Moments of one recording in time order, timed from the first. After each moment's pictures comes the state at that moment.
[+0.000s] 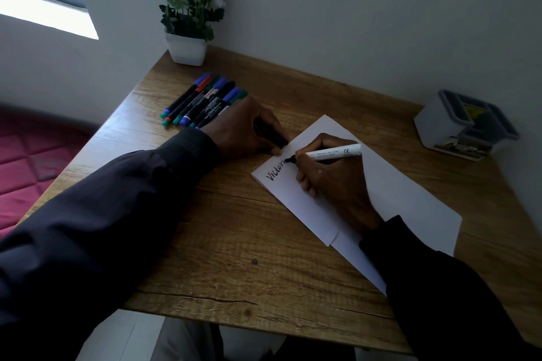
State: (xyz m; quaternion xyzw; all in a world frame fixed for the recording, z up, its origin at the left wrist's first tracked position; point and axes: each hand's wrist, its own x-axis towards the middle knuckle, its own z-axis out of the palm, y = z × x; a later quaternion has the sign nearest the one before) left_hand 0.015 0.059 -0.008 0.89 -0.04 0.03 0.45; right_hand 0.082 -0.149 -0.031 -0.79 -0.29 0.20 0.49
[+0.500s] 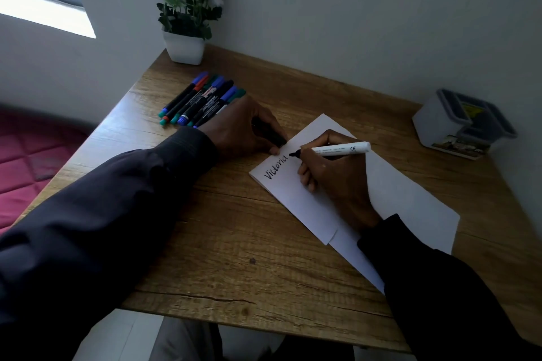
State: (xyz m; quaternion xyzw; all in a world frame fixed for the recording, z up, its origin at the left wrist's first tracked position) left_hand 0.016 0.059 -0.010 0.89 -0.04 0.03 0.45; right_hand 0.076 -0.145 -0.031 -0.81 -0.19 0.18 0.53
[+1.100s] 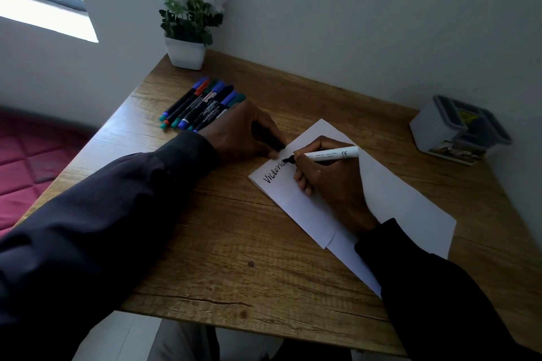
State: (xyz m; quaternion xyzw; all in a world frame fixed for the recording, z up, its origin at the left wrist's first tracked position) left_hand 0.016 0.060 -0.010 0.89 -0.04 0.02 0.45; right_hand 0.078 -0.142 -0.033 -0.82 -0.20 0.18 0.51
